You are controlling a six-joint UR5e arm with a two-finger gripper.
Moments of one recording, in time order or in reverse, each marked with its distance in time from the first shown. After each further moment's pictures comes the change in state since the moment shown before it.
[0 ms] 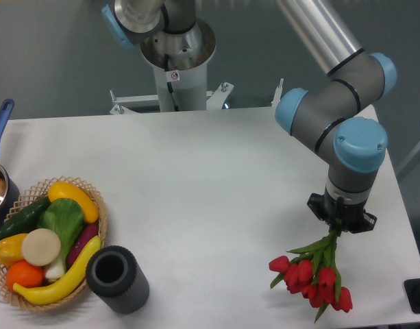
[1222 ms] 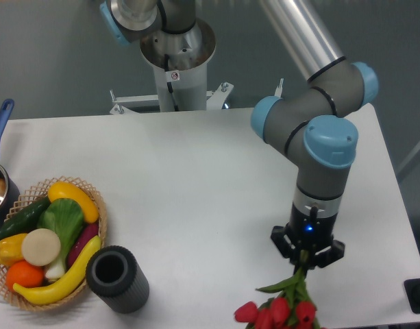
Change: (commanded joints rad) arm -0.112 0.012 -0.011 0.219 -0.434 -0.345
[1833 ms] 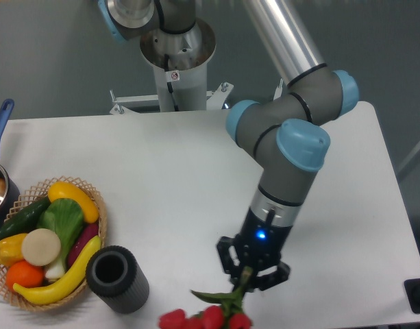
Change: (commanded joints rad) arm -0.094 0.052 0.012 0.034 -0.270 -0.011
